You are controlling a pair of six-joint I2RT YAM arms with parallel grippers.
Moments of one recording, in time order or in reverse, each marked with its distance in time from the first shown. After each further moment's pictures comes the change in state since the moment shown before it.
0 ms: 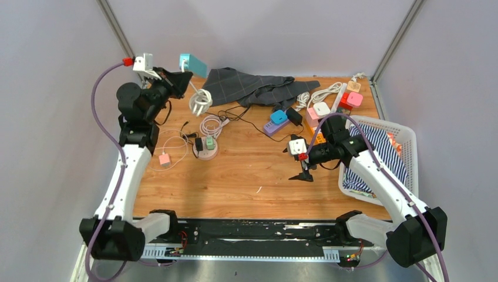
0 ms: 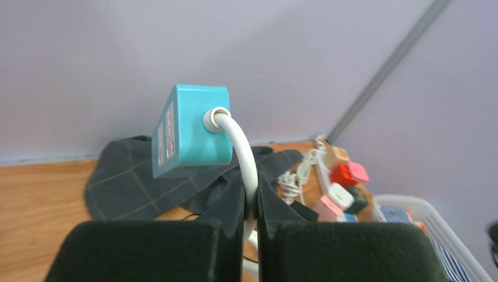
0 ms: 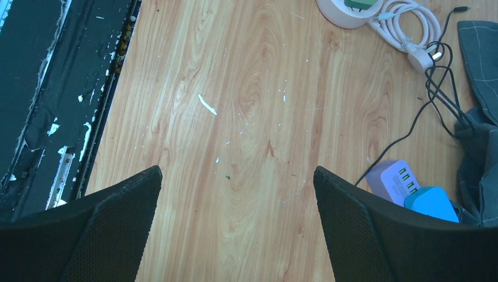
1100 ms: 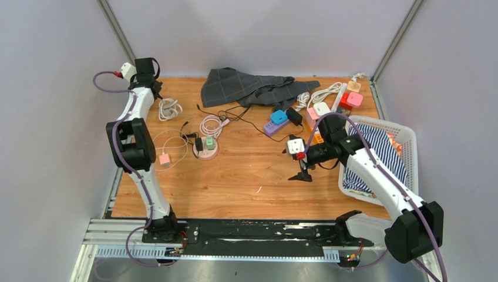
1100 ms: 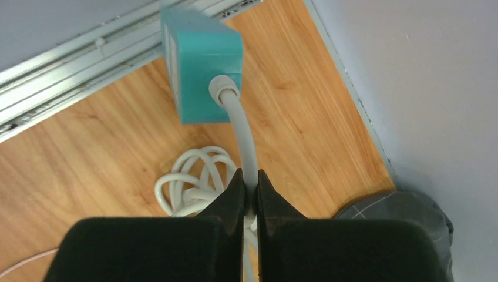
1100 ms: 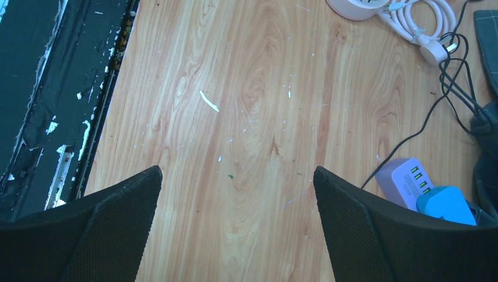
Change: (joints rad) left arm 0.231 0.908 0.617 -0.578 -0.818 -0.343; right arm 0.000 0.029 -0.014 0.022 0.002 0.002
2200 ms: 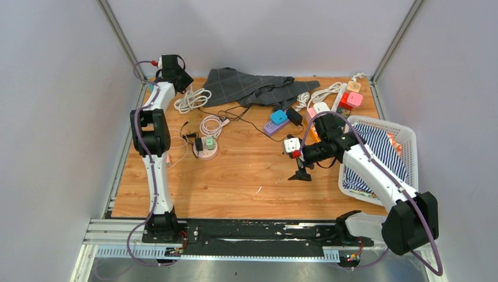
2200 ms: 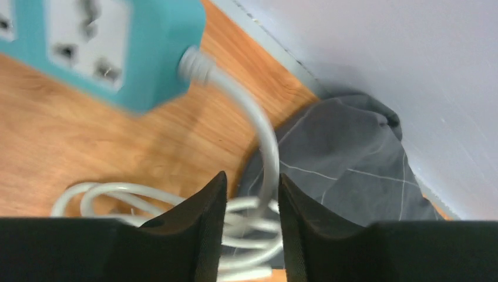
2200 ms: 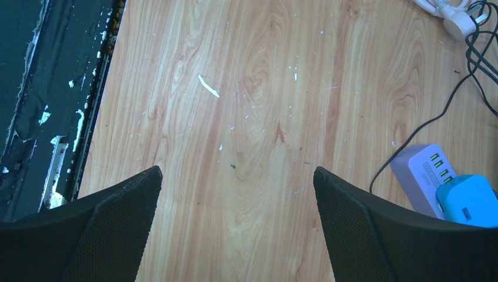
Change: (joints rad) left arm -0.114 0.350 0.311 0.065 0.365 0.096; right arm 0.000 0.068 -0.001 0.007 0.044 0.000
